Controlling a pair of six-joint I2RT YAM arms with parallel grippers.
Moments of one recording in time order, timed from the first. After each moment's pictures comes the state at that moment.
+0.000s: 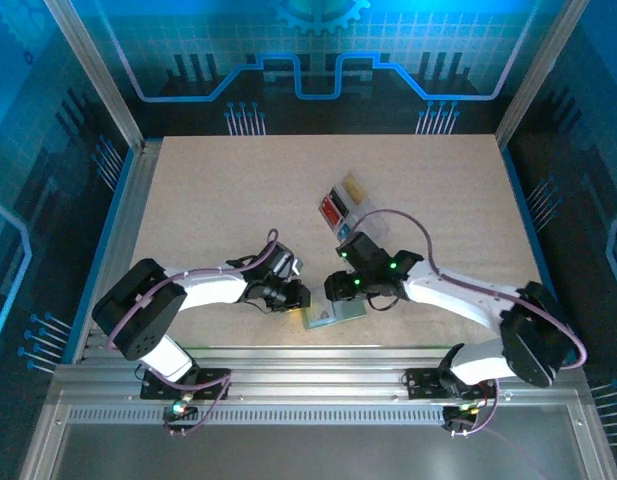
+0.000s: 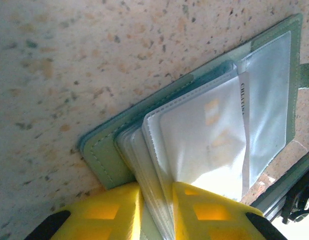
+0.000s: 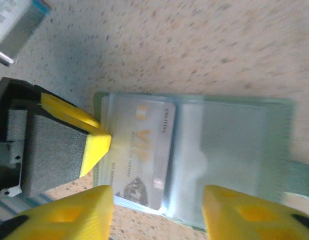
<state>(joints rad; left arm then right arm) -0.67 1.59 0.67 -0.16 0.45 -0.80 0.80 1.35 0.85 -0.58 -0.08 0.63</state>
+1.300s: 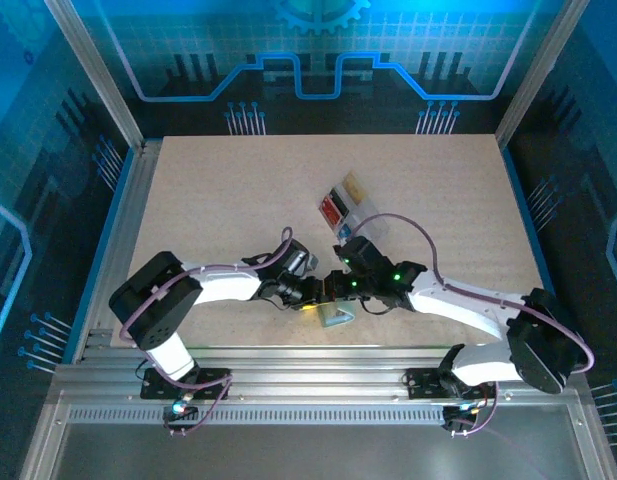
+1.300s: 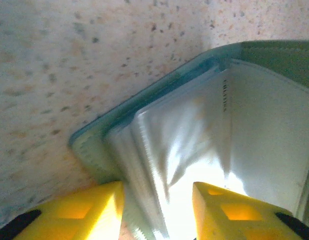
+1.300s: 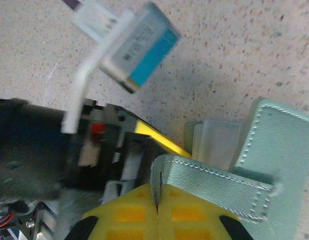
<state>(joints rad) -0.74 1.65 0.76 -0.11 0.43 -0.90 0.84 1.32 0.75 -0.29 -0.16 0.77</state>
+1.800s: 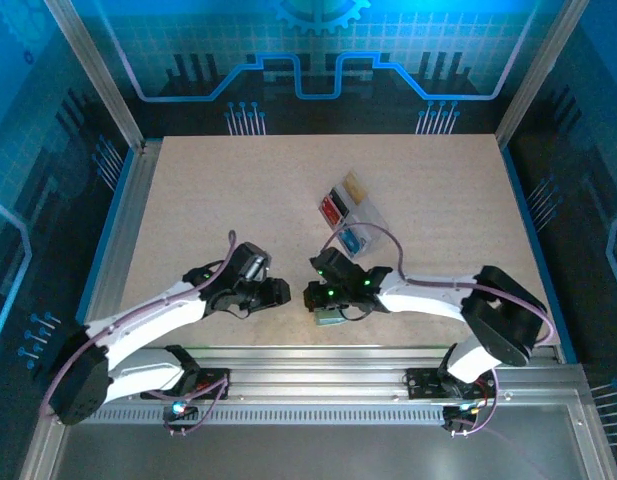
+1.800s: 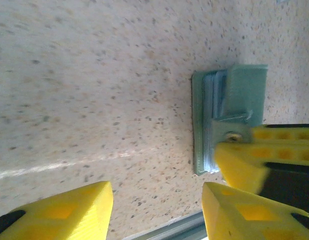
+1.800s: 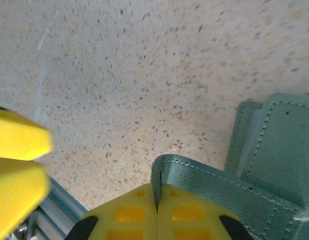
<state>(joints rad) -0.65 1.12 0.63 -0.53 0.20 -0.90 0.95 1.56 0.80 -0.15 -0.16 0.81</state>
